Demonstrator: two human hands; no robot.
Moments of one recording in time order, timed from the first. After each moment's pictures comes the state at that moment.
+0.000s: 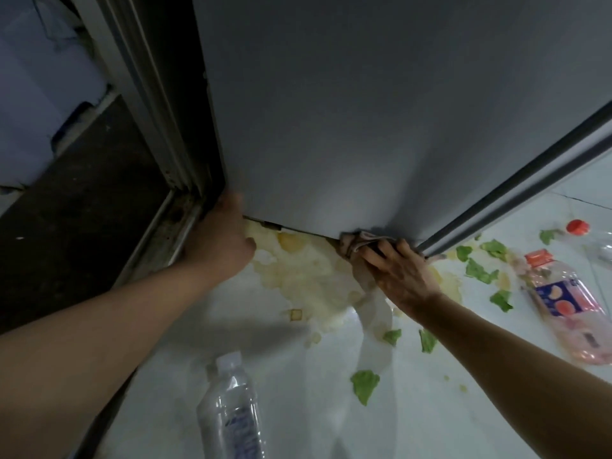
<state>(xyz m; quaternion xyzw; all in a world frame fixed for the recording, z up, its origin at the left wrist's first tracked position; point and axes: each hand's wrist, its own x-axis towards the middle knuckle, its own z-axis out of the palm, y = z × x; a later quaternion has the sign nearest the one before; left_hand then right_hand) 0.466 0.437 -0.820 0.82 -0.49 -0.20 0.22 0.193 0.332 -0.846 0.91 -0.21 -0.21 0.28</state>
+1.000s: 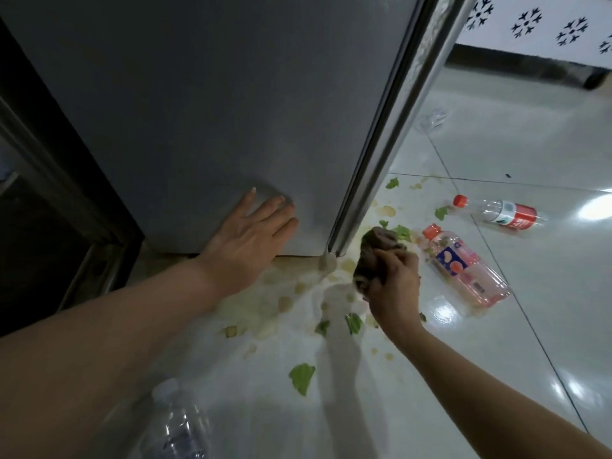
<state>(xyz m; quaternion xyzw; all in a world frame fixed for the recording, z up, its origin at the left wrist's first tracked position) 0.342 0.398 -0.740 0.53 -0.82 0.18 -0.01 0.105 0.377 -0.805 0.66 -0.67 0.29 -0.19</state>
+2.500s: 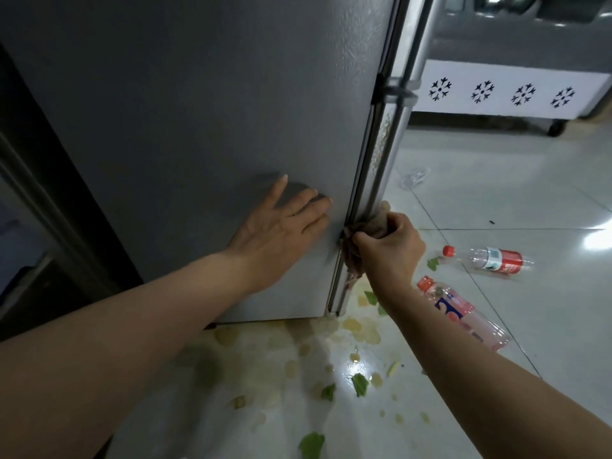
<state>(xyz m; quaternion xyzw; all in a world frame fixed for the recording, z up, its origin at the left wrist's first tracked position) 0.324 0.362 -0.620 0.47 -0.82 0.32 -0.04 0.151 0.317 -0.672 0.52 -0.63 0.53 -0.22</state>
